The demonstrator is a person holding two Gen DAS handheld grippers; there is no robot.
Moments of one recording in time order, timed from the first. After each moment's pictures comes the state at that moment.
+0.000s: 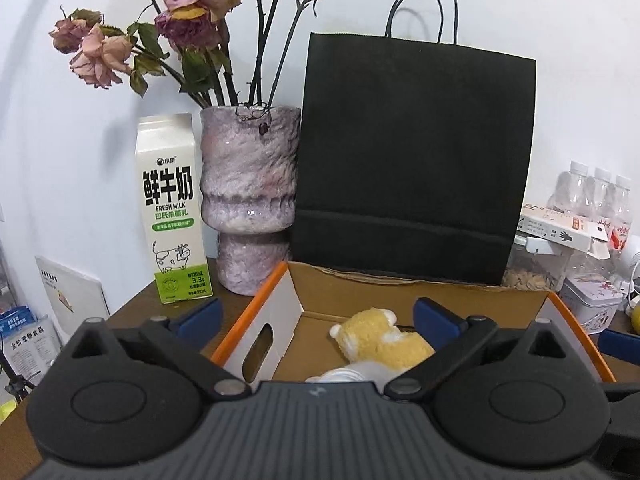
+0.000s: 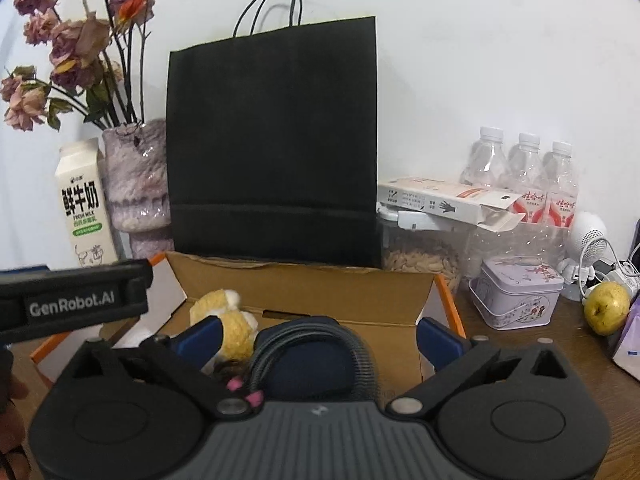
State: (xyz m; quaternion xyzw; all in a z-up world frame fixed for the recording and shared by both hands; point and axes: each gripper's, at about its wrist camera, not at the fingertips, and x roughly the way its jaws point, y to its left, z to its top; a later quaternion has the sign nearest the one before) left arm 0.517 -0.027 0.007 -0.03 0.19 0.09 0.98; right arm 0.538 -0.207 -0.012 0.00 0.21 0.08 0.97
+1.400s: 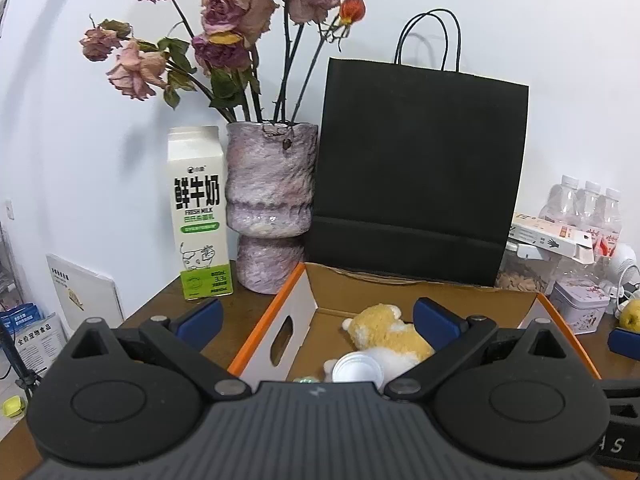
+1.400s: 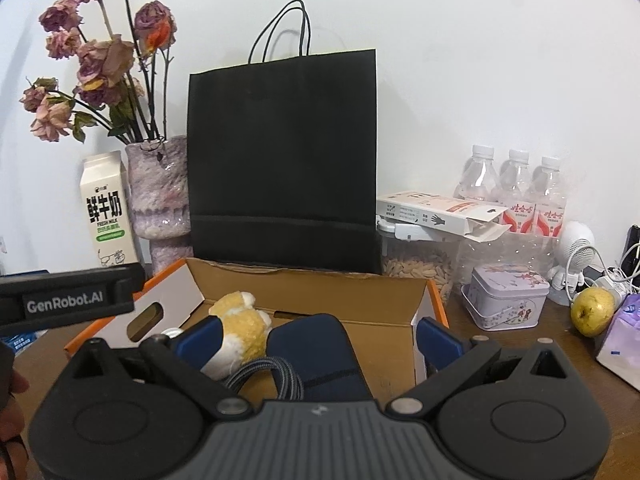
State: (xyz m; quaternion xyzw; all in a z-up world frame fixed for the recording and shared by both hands) left arm 0.470 -0.017 0.021 -0.04 0.17 0.10 0.98; right arm 0.493 -0.215 0.005 -0.01 0.20 0.09 0.98
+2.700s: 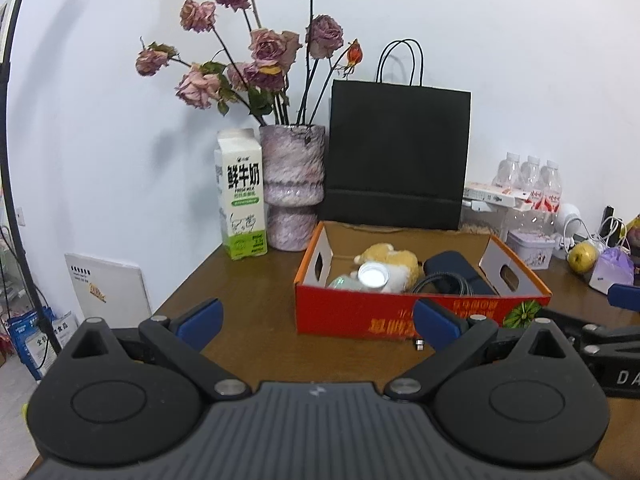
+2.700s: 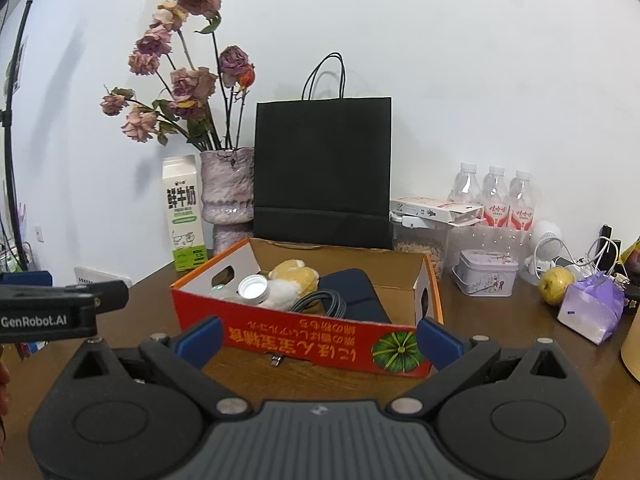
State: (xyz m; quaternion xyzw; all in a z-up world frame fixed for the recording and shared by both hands) left arm 0.297 0.012 0.026 -0.02 0.18 0.06 0.98; right arm 0.322 -0.218 0.018 -0.02 0.18 0.12 0.98
